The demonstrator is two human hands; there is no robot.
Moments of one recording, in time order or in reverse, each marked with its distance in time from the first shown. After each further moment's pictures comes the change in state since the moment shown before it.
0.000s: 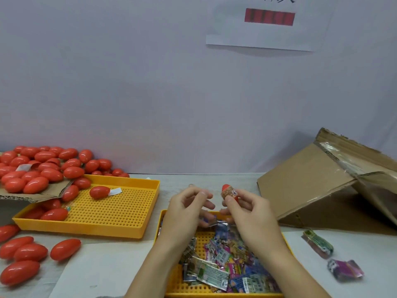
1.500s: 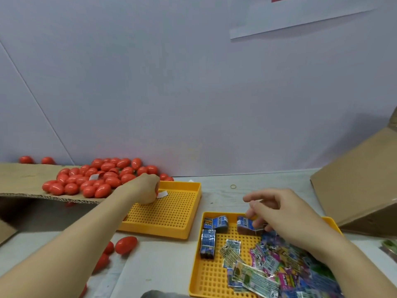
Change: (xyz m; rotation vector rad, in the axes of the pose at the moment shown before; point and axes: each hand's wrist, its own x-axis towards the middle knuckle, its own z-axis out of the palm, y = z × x) left_hand 0.087 0.047 -0.167 1.766 -0.155 -0.401; right_hand 0.027 -0.008 -0.002 -0.103 -0.409 0.046
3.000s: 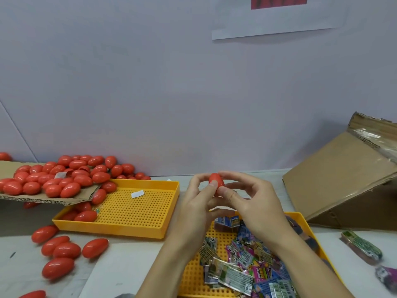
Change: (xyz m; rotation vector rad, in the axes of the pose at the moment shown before) left_hand -0.088 0.157 0.043 -1.929 0.067 0.616; right_hand 0.006 0.003 0.020 0.237 0.236 -0.304
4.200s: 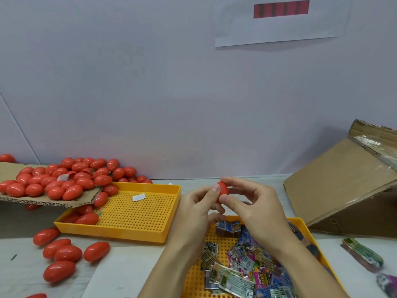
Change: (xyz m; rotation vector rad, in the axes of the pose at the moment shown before) left_hand 0.003 -0.002 -0.002 0.064 0.100 0.027; right_hand -0.002 -0.003 -0.001 -0.047 -0.005 -0.012
